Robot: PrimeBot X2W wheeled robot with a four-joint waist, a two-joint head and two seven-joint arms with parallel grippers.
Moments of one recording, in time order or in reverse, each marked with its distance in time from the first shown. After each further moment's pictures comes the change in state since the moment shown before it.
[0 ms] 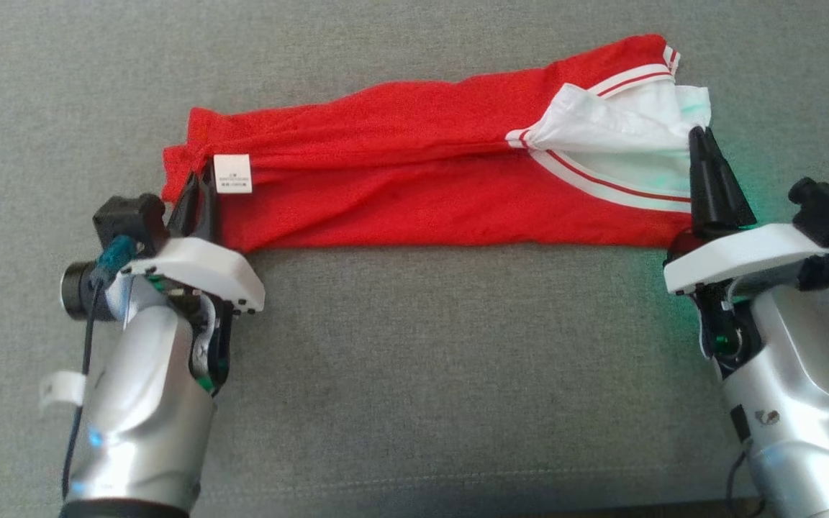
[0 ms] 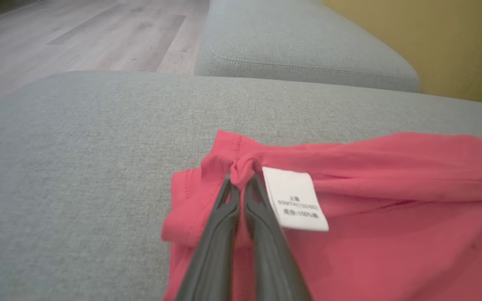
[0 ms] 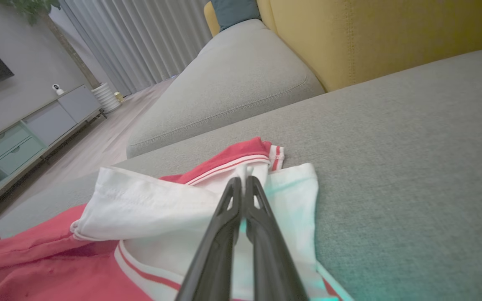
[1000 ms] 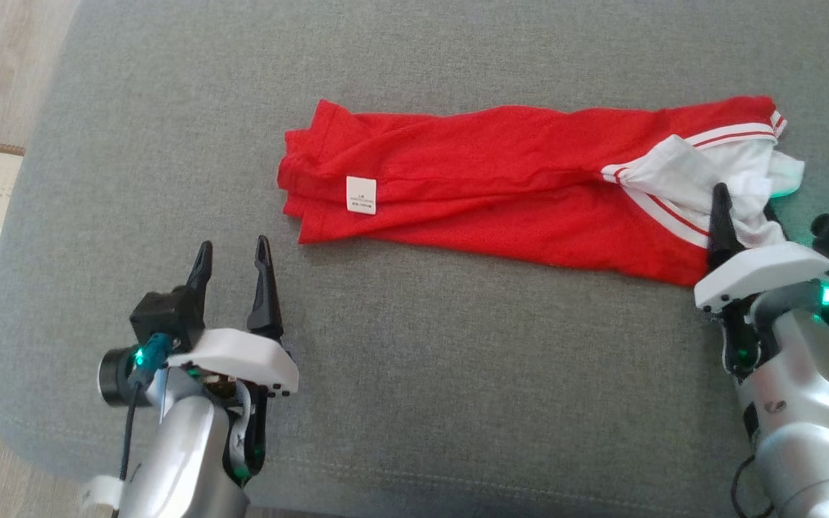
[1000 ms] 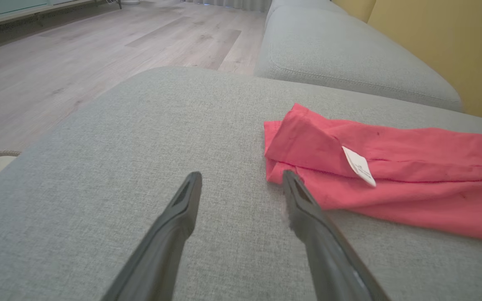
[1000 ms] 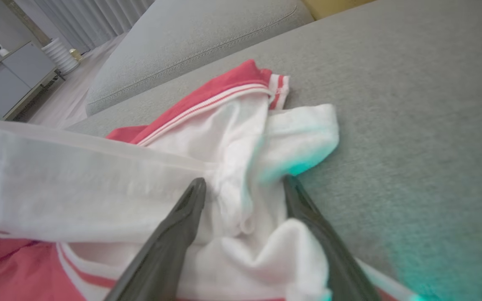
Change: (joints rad) left arm 0.274 -0.036 -0.036 -0.259 -0.003 0.085 0.000; right arm -0.096 0.052 -0.257 0.395 -0.152 0.000 0.044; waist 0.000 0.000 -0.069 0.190
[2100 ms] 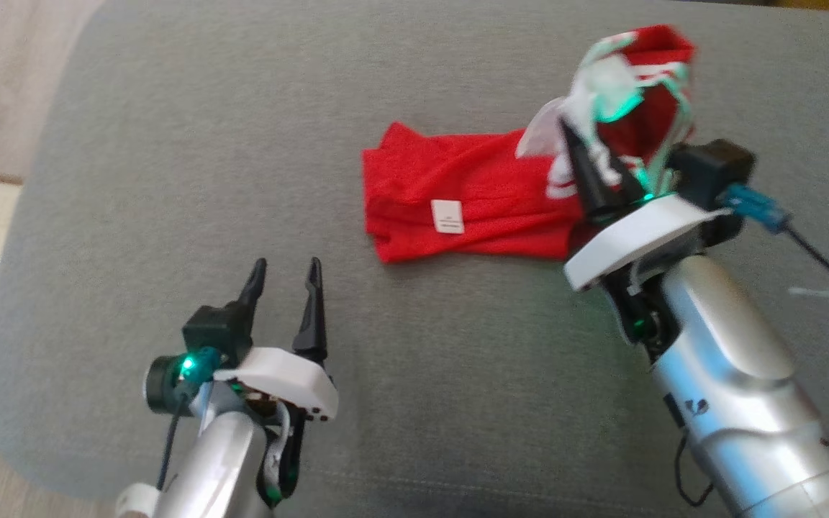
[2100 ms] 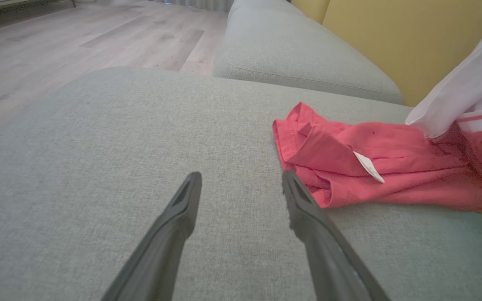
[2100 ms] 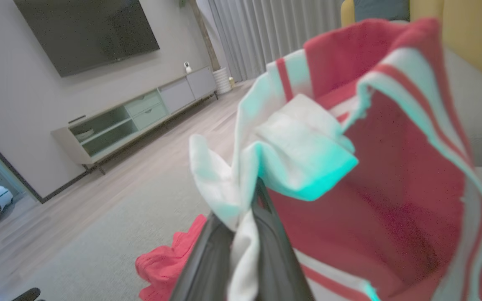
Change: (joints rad) left arm 0.018 0.002 -0.121 -0.002 -0.037 -0.005 0.000; right arm 0.010 0.013 0.443 -0.444 0.103 0.000 0.049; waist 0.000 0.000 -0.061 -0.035
